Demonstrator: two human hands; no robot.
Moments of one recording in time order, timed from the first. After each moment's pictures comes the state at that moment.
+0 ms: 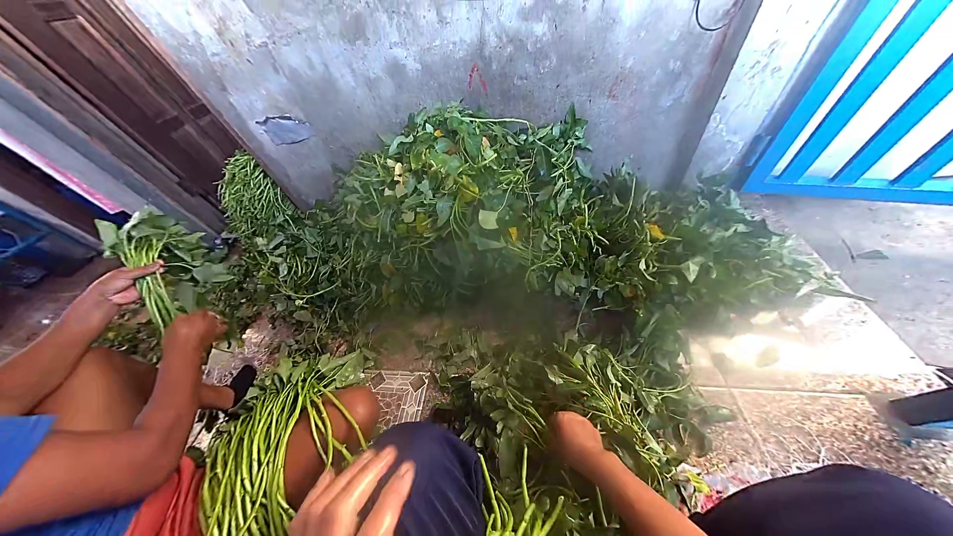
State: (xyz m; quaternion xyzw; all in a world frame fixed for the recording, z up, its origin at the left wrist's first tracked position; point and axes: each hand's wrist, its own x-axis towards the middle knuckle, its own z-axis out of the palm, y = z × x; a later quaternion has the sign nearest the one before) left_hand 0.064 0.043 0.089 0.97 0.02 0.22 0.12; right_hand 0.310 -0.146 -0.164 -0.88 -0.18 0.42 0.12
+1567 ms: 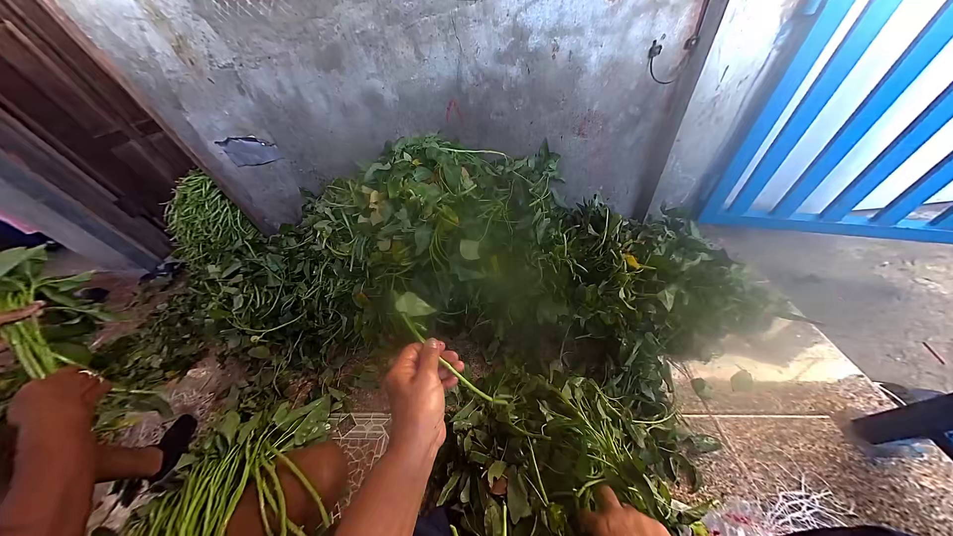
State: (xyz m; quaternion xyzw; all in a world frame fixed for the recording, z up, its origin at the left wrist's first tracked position) left_hand 0.302 0.056 0.054 0.61 0.33 0.23 0.68; right_hand 0.254 -0.212 -0.067 -0.91 -0.23 0.34 0.10
